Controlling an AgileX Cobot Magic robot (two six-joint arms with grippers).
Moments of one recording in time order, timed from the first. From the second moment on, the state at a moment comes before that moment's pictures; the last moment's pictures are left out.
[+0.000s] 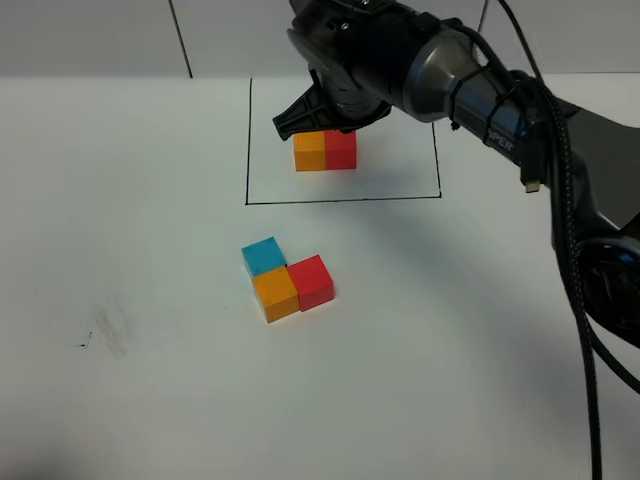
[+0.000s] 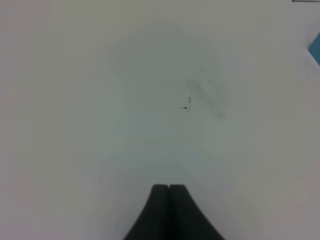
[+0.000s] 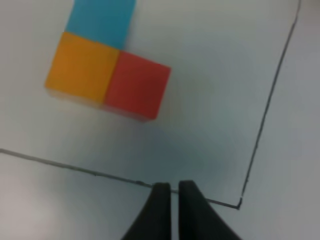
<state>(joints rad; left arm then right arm) 0.18 0.15 -0.51 -0.10 1.08 0.14 0.70 2.26 -2.08 -0.45 1.10 0.48</state>
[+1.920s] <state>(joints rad) 0.18 0.15 -0.51 -0.10 1.08 0.14 0.20 1.01 -0.75 -0.33 0.90 0.26</state>
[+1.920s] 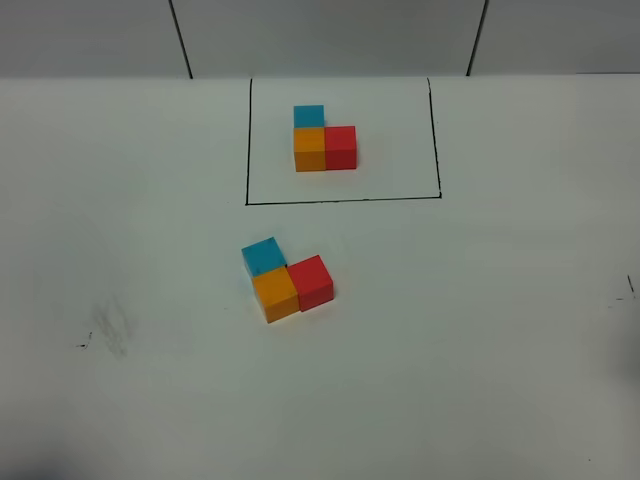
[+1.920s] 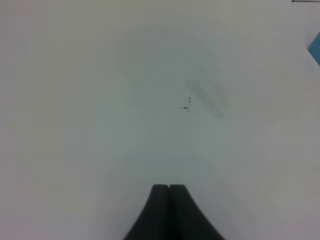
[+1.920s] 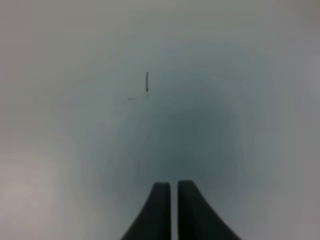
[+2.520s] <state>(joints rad) 0.18 0.15 -0.51 -0.10 1.08 0.14 0.20 0.54 -0.52 -0.21 0.96 0.26</state>
